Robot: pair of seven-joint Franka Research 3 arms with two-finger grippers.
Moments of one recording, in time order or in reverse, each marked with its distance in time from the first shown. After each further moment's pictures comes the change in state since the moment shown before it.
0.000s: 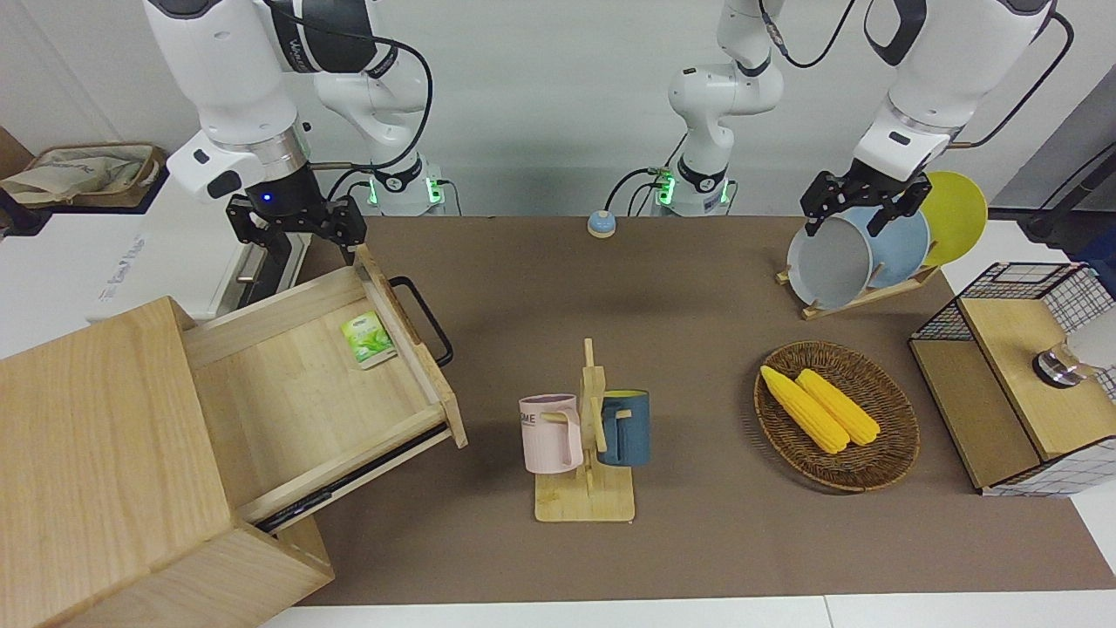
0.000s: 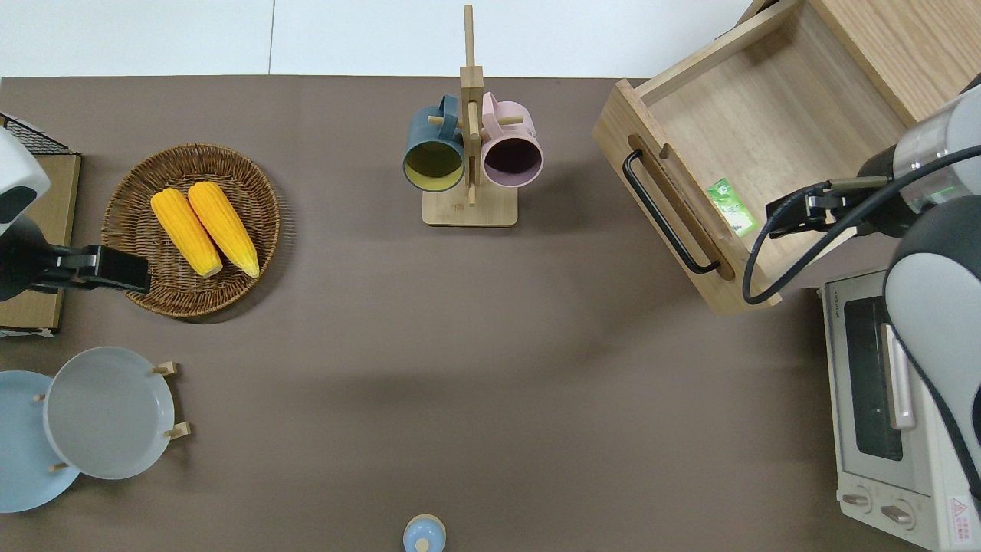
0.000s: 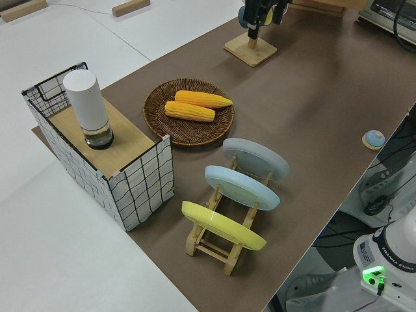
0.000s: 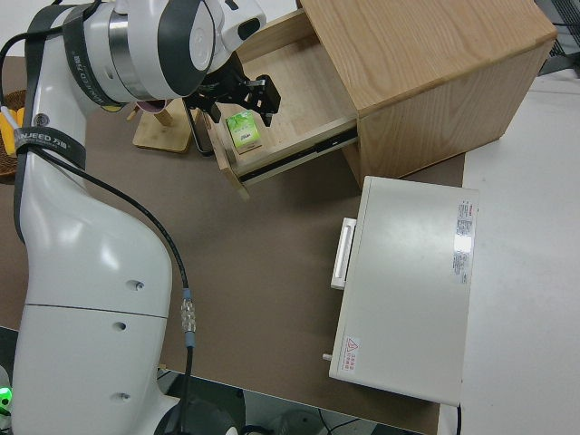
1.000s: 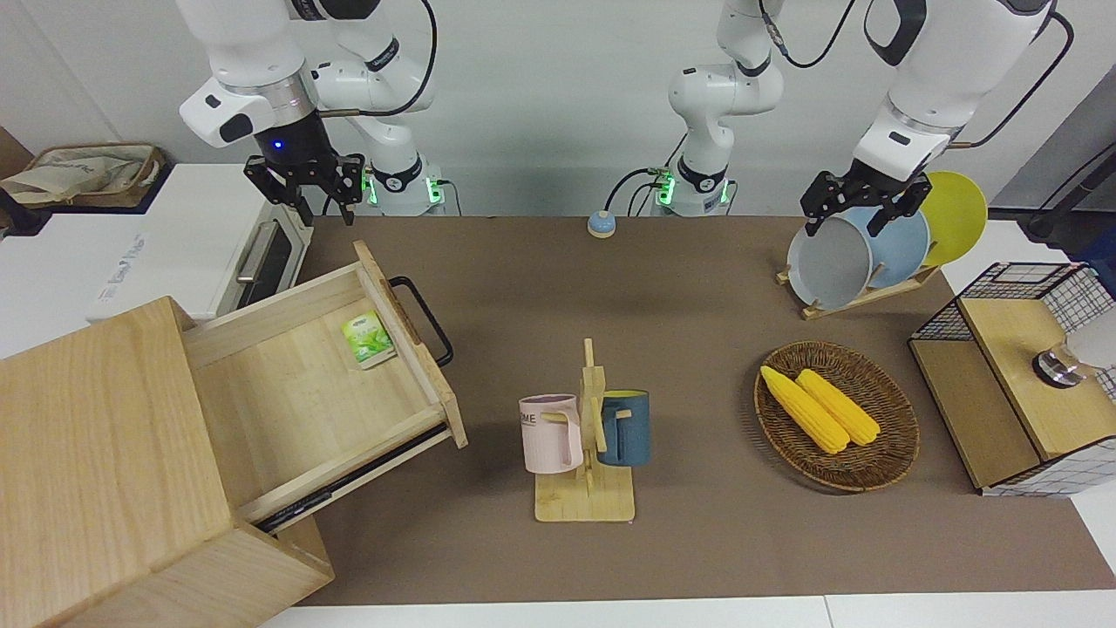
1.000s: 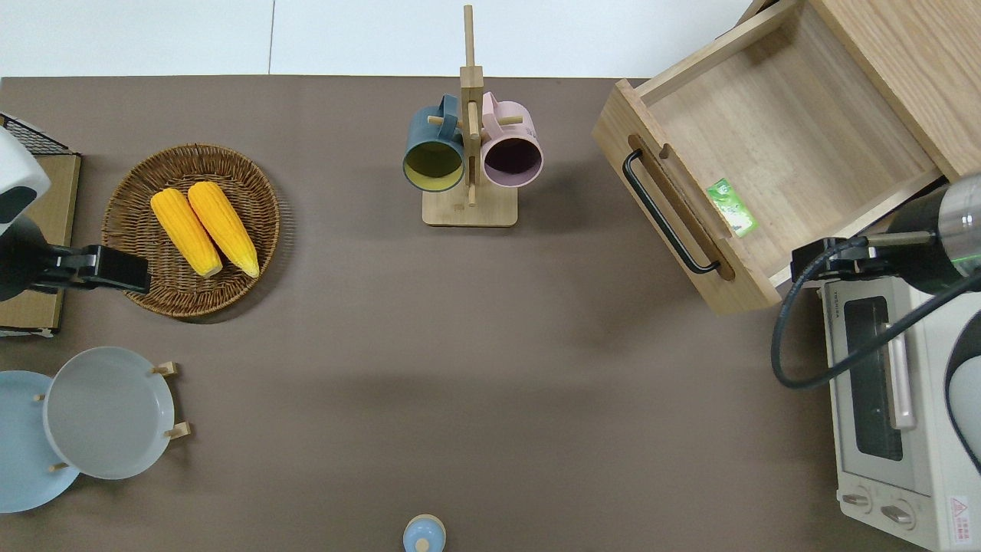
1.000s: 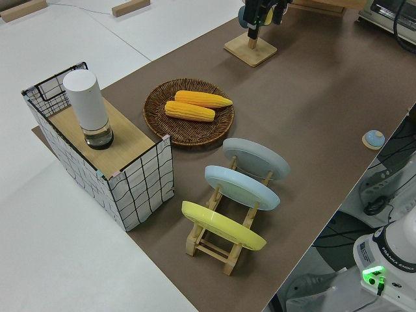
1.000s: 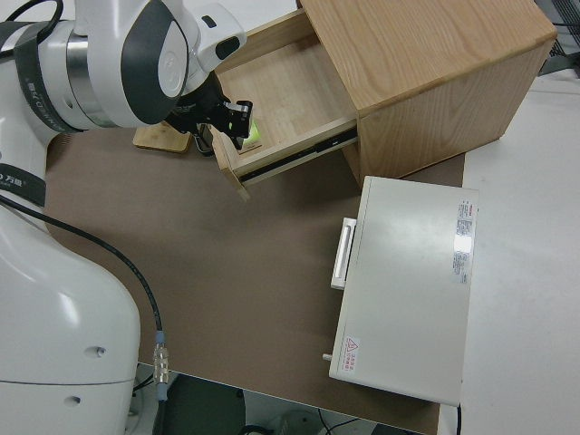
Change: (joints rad) left arm 0.000 0.000 0.000 0.000 0.000 0.000 0.000; right arm 0.006 -0.156 -0.006 -0.135 0.054 -0.041 -0.008
